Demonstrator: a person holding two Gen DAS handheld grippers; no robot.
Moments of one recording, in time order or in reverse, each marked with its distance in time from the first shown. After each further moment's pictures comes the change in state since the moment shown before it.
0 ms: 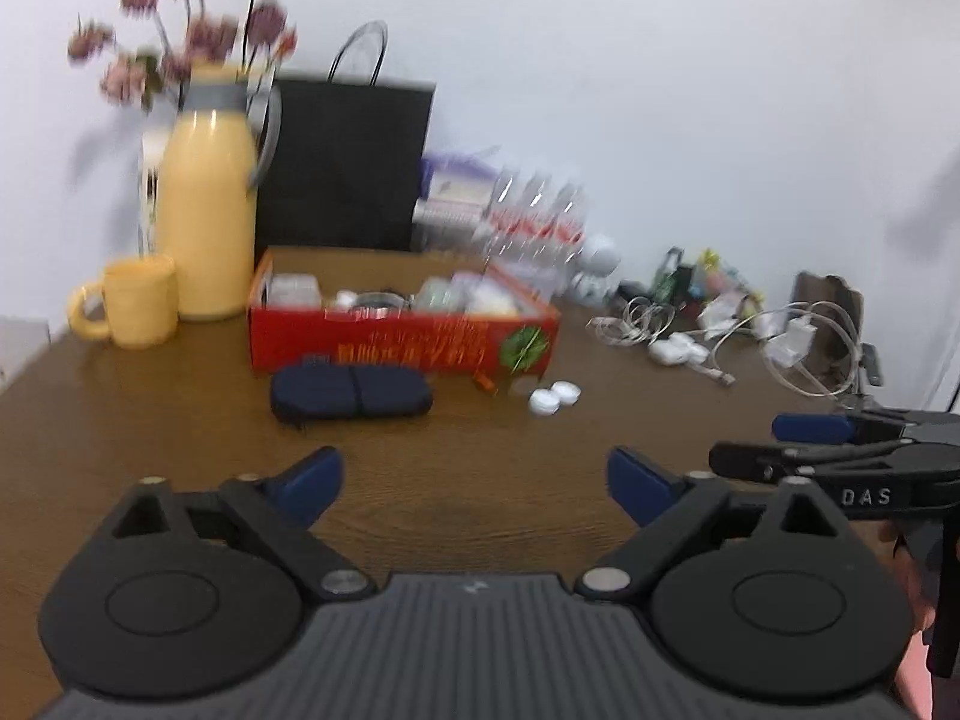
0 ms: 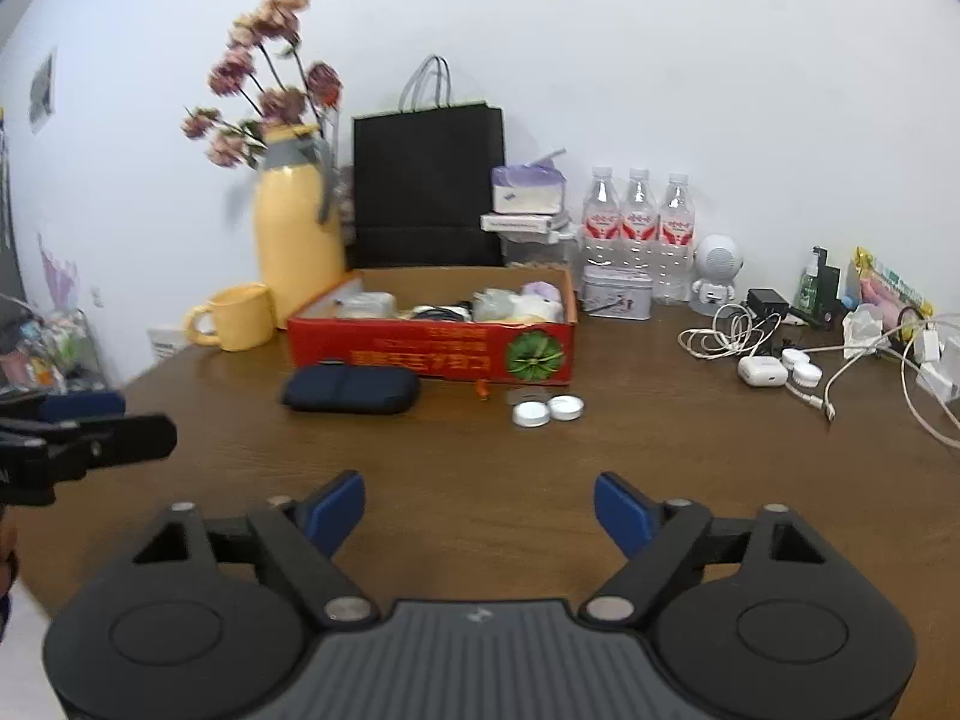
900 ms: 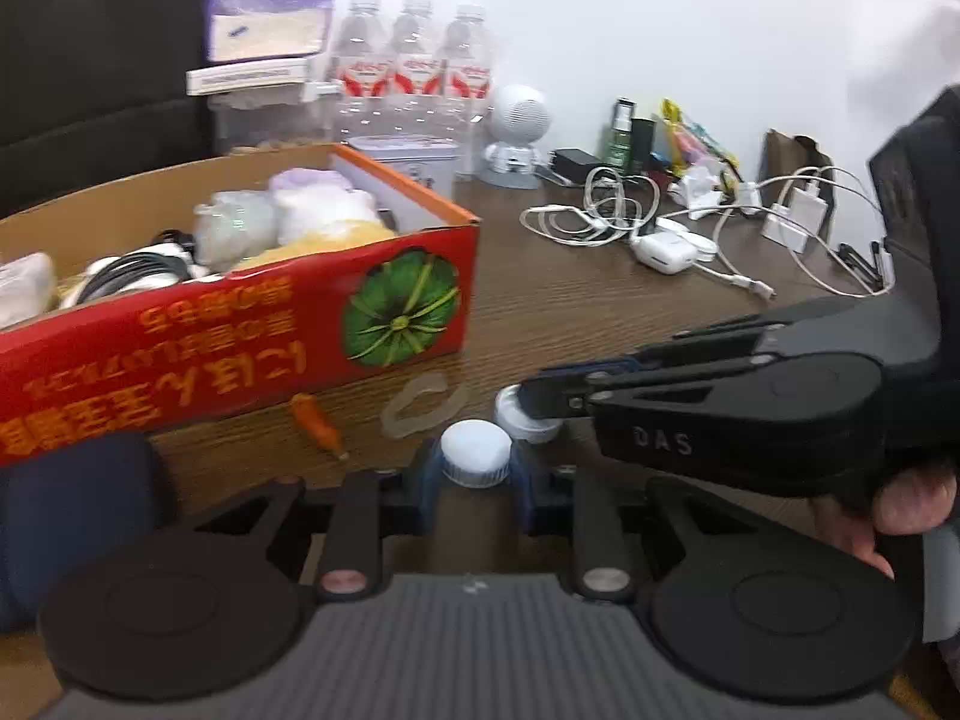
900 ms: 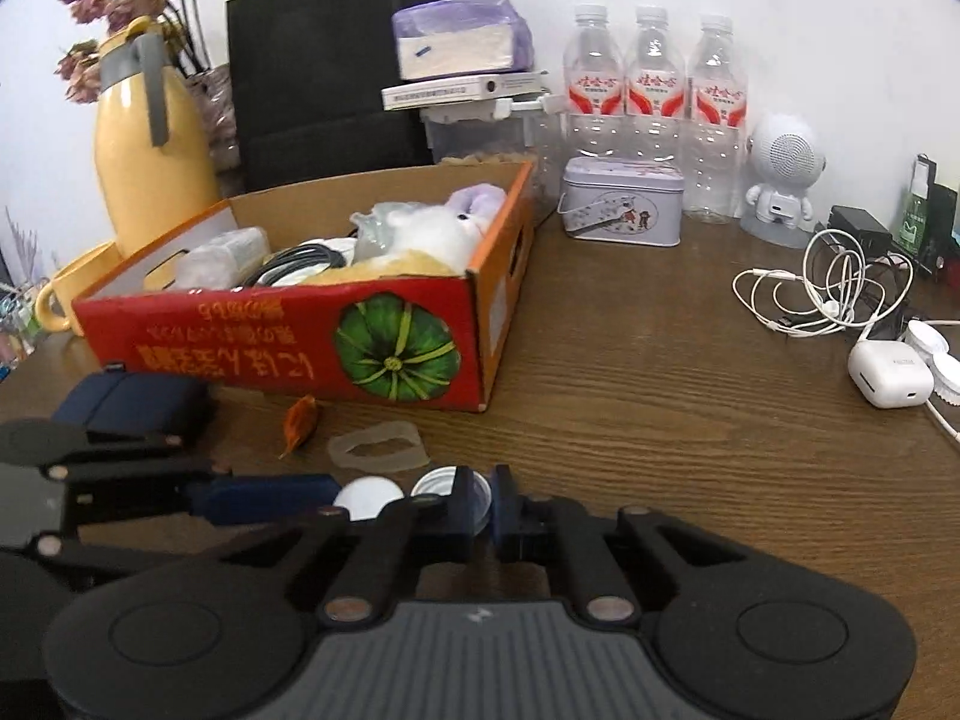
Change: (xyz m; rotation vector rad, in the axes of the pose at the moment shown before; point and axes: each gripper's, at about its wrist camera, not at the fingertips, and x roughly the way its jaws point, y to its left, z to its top) left arm 0.270 -0.052 0.023 0.191 0.212 -0.147; right arm 0.254 -0.099 0.040 0.030 0.178 0.086
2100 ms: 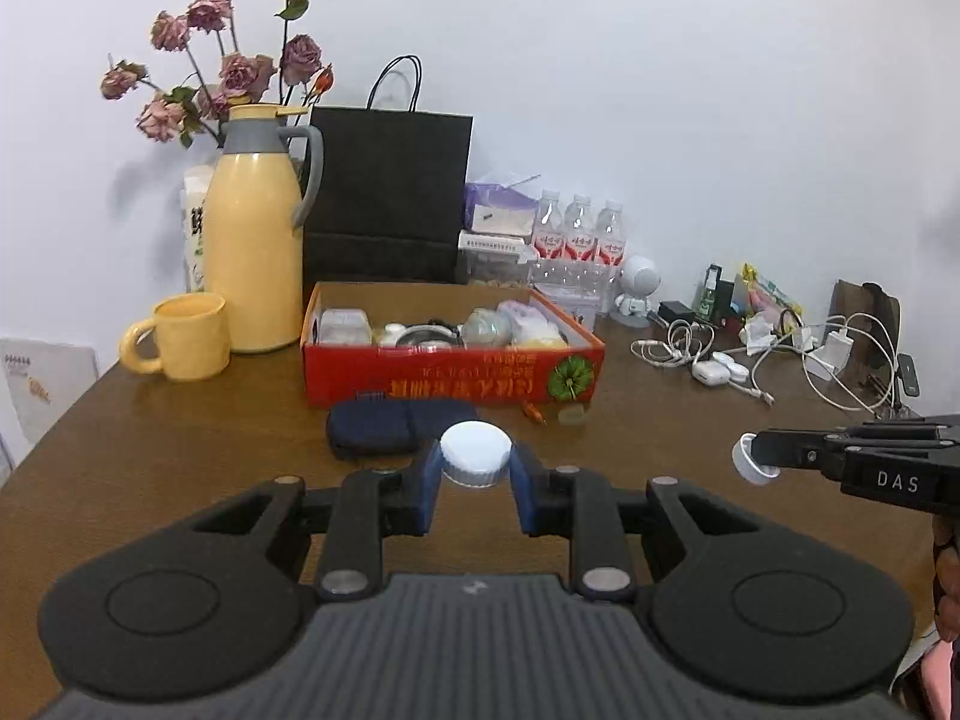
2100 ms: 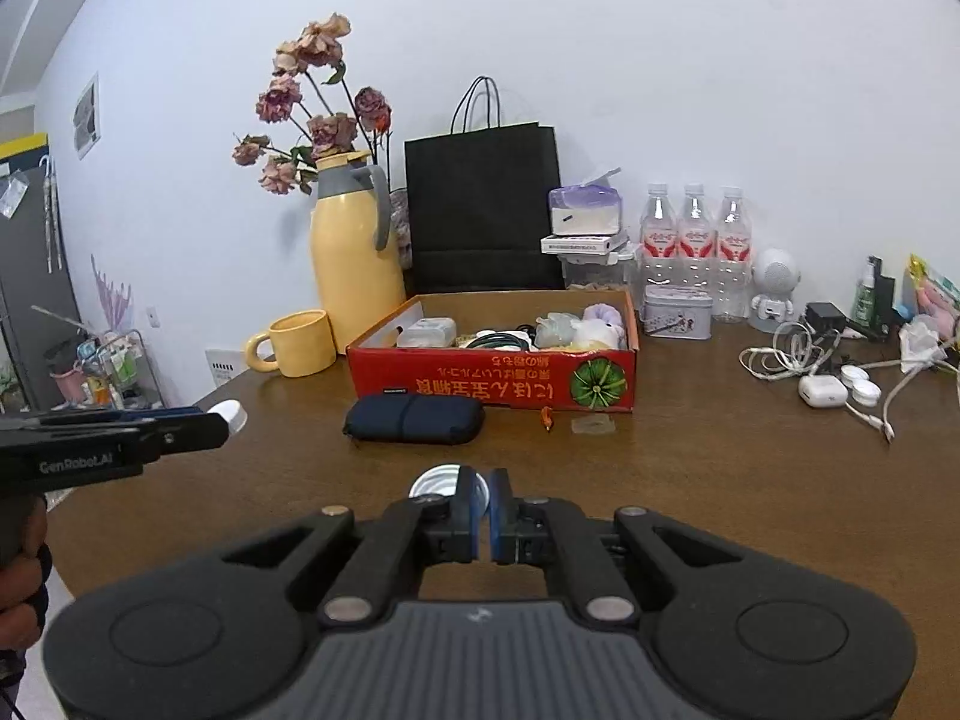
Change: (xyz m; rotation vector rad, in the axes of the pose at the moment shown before) left arm -0.294 0.009 -0.069 -0.162 -0.249 0.253; right arm -0.242 0.127 -0.073 -0.029 -0.214 0.065
